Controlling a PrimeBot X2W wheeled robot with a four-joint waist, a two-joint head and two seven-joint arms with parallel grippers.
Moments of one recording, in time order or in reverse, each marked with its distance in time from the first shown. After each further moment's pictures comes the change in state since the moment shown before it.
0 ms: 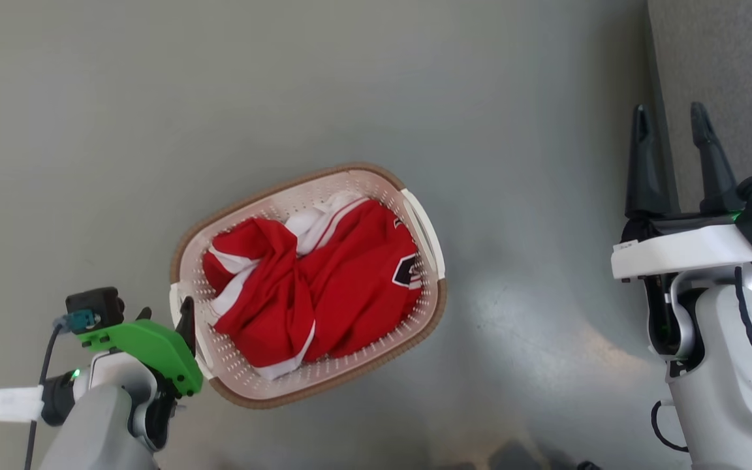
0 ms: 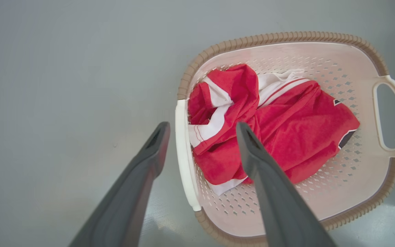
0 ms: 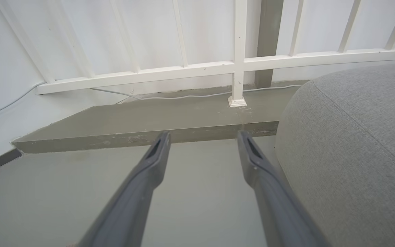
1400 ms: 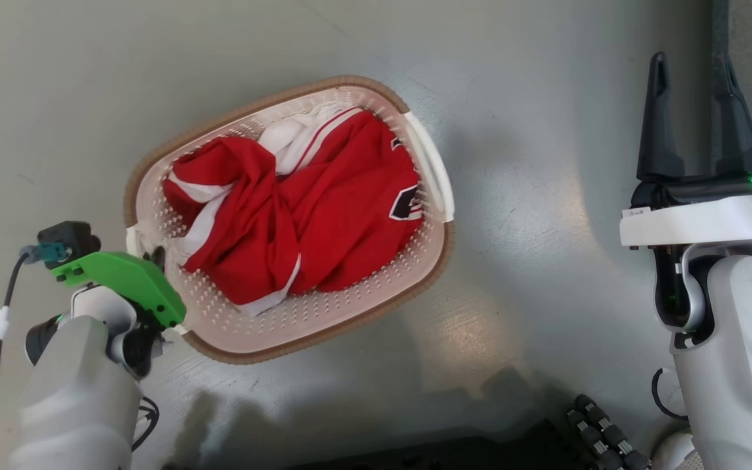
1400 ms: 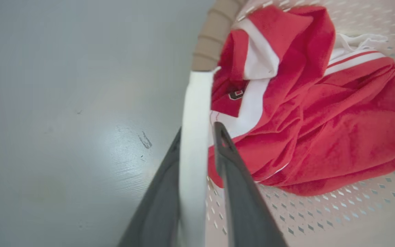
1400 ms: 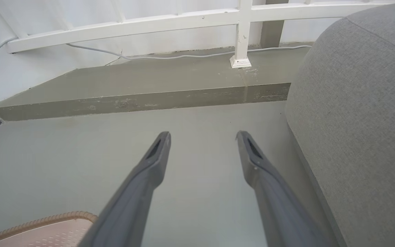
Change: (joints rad) left arm -0.255 -0.021 0.032 0.243 -0.080 -0.070 0.057; right arm -0.059 0.012 -0.019 -0.063 -0.019 0.010 0.000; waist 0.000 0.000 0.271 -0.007
